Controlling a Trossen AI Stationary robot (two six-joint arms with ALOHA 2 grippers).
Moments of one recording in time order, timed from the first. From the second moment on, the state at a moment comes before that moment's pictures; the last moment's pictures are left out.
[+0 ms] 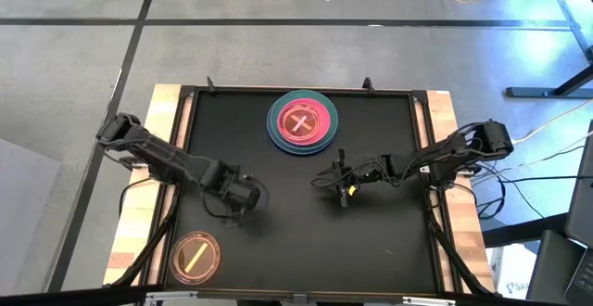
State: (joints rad) left arm -0.35 1.49 1.11 -1.03 -0.04 -0.53; right arm 0.10 1.50 0.52 0.51 0.03 -0.26
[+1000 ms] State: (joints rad) left arm -0.67 1.10 0.61 -0.73 0.12 -1.28; right arm 0.10 1.50 0.52 0.53 0.04 -0.26
